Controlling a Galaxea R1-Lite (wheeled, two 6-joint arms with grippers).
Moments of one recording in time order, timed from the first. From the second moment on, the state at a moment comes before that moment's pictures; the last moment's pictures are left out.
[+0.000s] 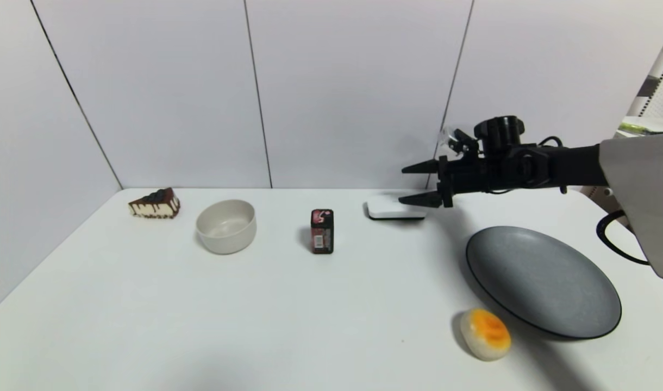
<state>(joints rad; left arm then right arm) 0.01 0.00 0.00 0.00 -0.01 0.02 0.10 2.35 -1.87 0.08 1.04 -0.71</state>
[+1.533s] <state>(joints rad) 0.01 0.00 0.00 0.00 -0.01 0.02 0.10 2.51 -1.94 0.13 0.99 -0.80</state>
